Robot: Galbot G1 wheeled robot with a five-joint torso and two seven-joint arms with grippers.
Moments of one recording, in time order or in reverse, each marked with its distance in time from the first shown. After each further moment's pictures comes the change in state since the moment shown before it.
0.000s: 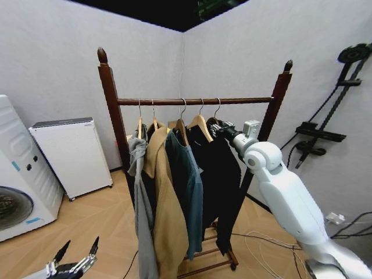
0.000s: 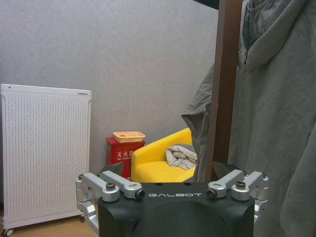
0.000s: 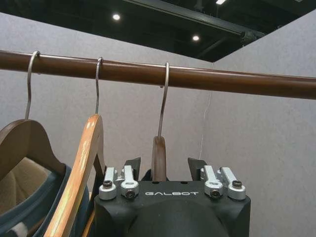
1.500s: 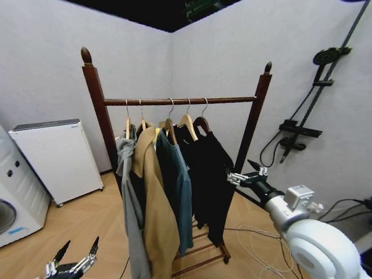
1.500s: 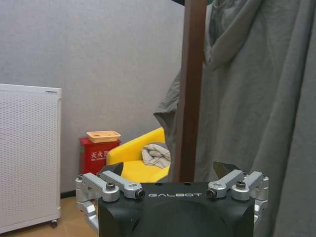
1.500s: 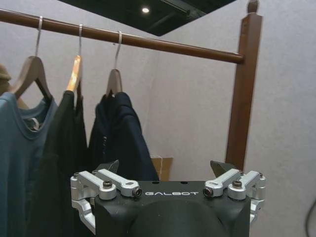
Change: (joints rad) left arm 0.000 0.000 0.000 0.000 0.000 0.000 0.000; right arm -0.791 0.030 0.411 0.540 -0.073 -0.026 0.112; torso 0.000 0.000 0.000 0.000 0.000
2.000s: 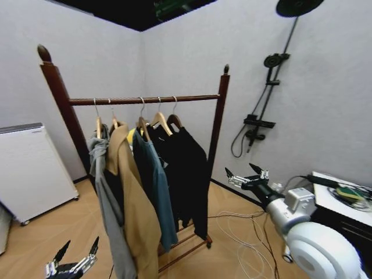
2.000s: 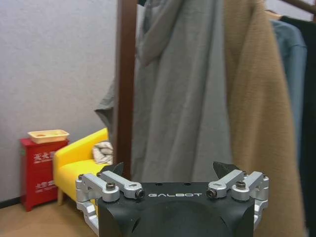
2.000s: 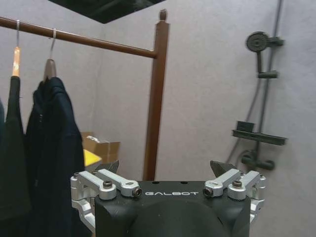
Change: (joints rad) left arm 0.000 0.000 0.000 0.000 0.000 0.000 0.000; right arm -0.052 0.011 0.027 -0.003 0.003 0.006 0.007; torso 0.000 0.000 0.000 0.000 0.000
